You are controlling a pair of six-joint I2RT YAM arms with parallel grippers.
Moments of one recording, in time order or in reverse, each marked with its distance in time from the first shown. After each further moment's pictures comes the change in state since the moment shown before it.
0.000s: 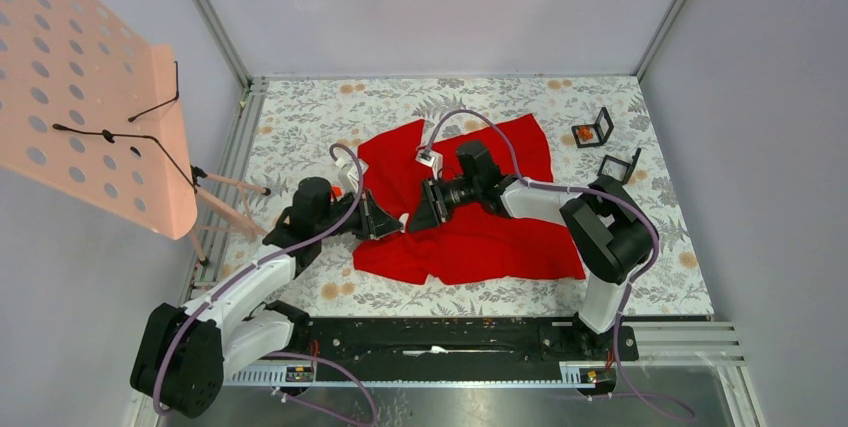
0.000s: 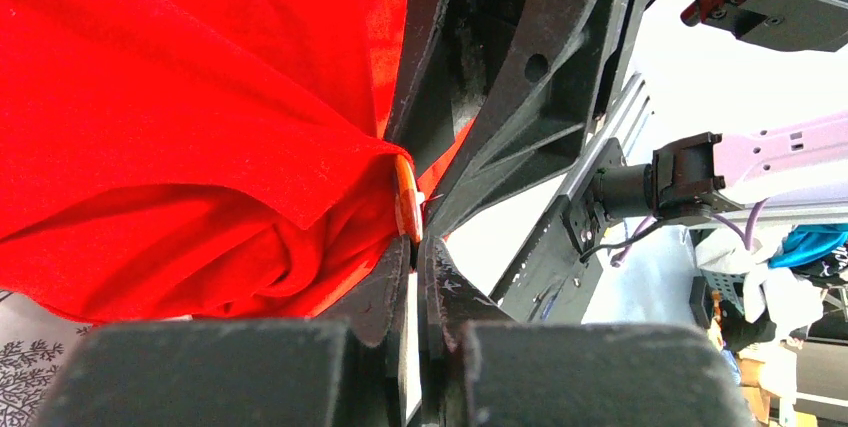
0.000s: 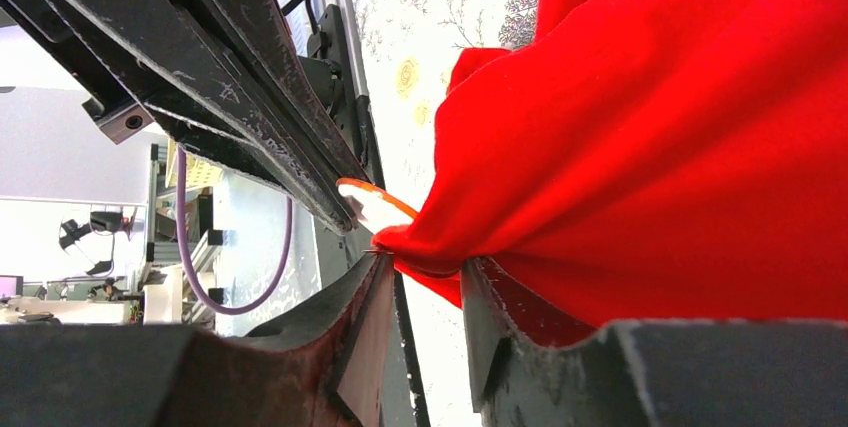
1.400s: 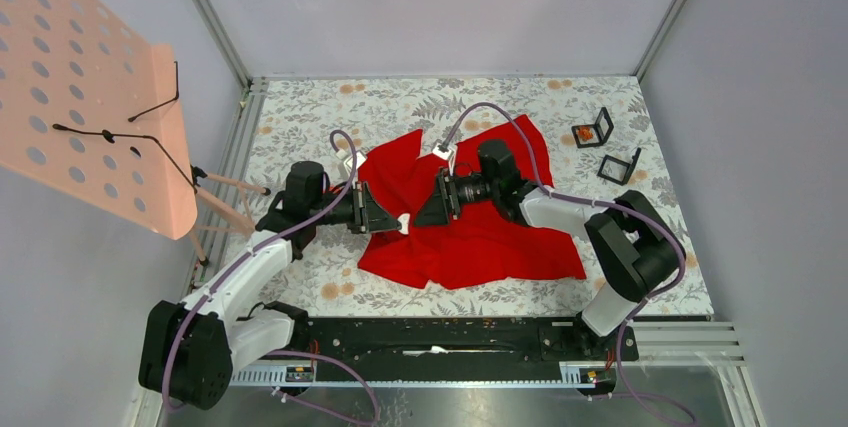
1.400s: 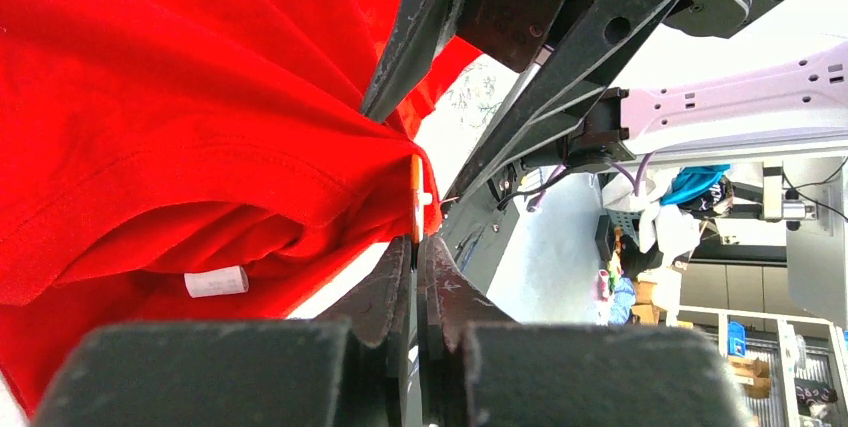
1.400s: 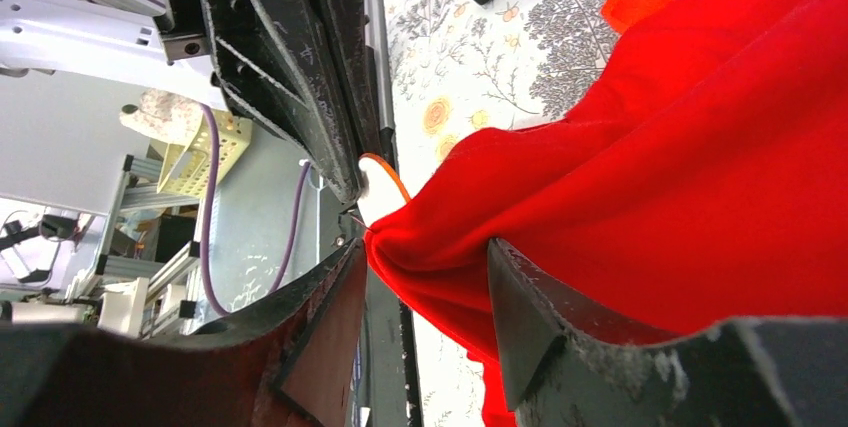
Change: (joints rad) left arm 0.091 0.044 0.141 -0.206 0.246 0.002; right arm -0.044 -0.154 -0.127 0.190 -0.019 0.018
